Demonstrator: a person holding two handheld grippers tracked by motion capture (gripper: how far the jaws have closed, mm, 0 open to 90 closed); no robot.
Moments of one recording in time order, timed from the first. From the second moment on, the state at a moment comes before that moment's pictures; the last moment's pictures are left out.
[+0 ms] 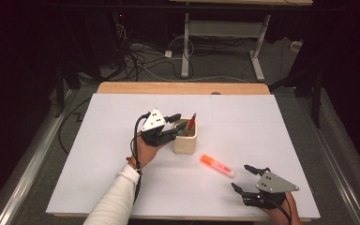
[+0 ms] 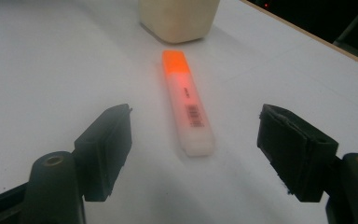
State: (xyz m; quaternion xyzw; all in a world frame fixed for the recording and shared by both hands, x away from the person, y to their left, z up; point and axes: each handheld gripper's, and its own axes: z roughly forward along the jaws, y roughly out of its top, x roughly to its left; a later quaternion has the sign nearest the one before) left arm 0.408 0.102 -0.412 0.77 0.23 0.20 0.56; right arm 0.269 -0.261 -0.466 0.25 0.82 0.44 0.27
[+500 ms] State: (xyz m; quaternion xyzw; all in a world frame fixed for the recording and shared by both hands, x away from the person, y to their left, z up) left arm 0.397 0.108 -0.402 0.79 0.20 0.25 0.52; right arm 0.269 -0.261 -0.466 0.25 0.82 0.44 0.27
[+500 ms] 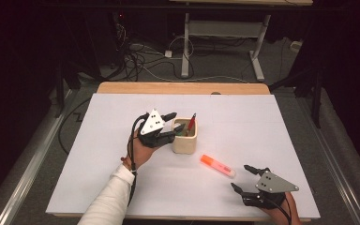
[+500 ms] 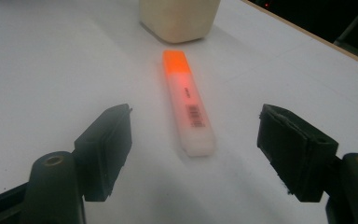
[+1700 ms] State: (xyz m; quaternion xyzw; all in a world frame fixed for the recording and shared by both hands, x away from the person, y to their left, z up) left arm 0.344 0.148 -0.424 0.82 0.17 0.32 0.44; right arm 0.270 -0.259 -0.468 0.25 0.82 0.43 0.27
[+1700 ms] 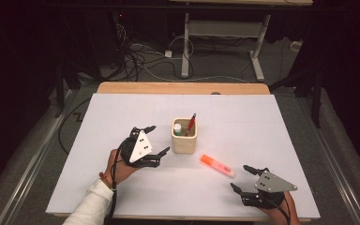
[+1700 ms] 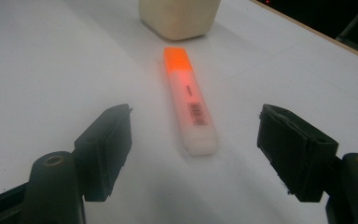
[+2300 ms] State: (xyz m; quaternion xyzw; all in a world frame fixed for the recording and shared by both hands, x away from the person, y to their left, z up) left arm 0.310 0.187 -0.443 0.82 0.18 0.34 0.42; right arm 0.271 -0.259 -0.466 0.25 0.82 0.43 0.27
